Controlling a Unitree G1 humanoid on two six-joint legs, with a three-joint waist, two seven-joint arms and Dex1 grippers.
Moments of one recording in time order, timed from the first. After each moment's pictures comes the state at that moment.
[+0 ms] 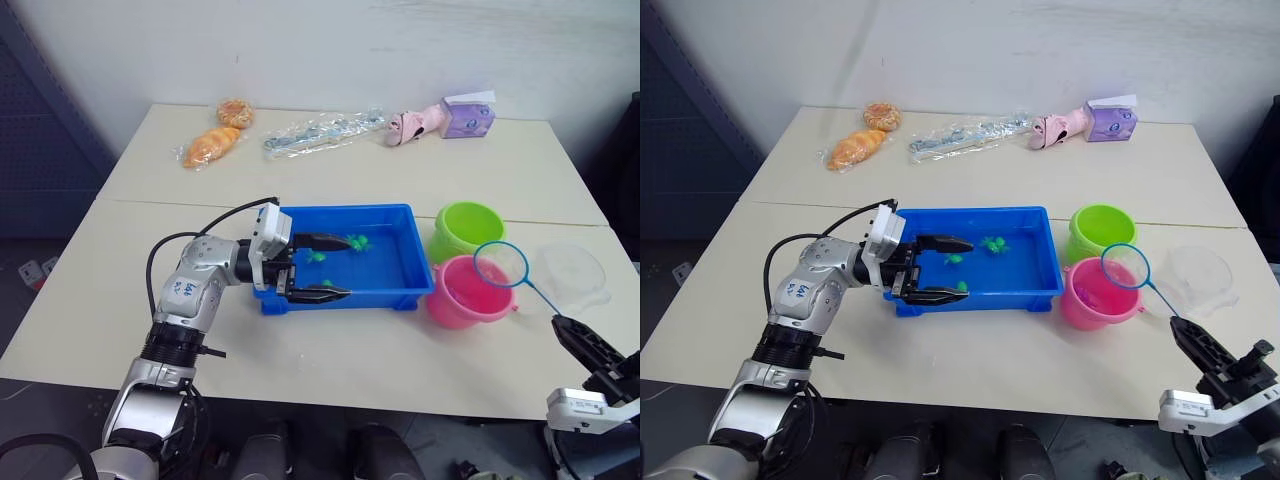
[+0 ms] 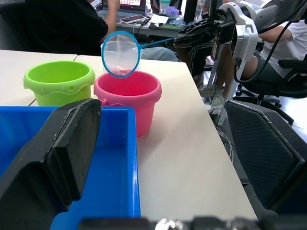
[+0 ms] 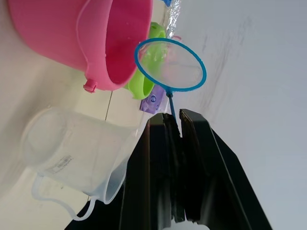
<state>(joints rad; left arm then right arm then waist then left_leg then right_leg) -0.64 0.37 -0.10 0.17 -0.43 0.25 -1.27 0.65 -0.77 -0.68 -0.29 -0.84 -0.70 -0.07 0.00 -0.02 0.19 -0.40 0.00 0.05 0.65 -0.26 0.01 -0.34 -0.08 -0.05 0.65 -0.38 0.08</state>
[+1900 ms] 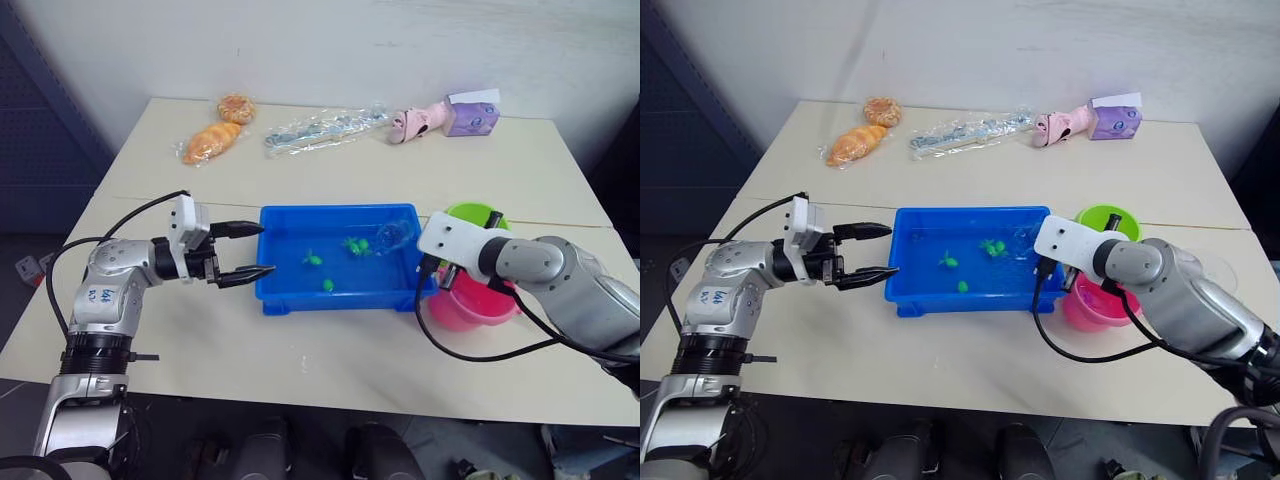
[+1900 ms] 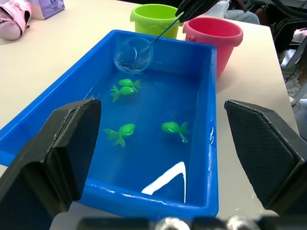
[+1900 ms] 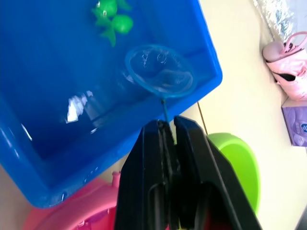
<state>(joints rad) -0.55 0.63 0.08 0.24 -0.42 0.21 -1.22 -0.64 -1.08 0.48 -0.44 0.10 0.80 0.54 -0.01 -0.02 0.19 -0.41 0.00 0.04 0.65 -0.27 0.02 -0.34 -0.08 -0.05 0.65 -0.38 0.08</state>
